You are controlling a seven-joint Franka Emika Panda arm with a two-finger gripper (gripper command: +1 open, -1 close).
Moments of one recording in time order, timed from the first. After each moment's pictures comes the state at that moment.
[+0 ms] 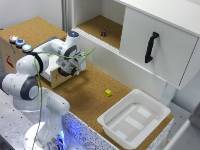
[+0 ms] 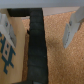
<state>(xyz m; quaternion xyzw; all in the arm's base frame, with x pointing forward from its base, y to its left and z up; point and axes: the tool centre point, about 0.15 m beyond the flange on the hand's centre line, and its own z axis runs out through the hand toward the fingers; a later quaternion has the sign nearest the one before) 0.320 0.118 0.338 -1.00 0.02 -0.08 0.06</state>
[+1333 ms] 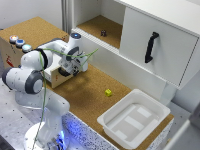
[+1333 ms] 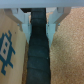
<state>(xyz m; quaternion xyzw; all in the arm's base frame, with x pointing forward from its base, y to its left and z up) 0.330 0.128 0.321 -1.00 0.00 -0.06 0.06</state>
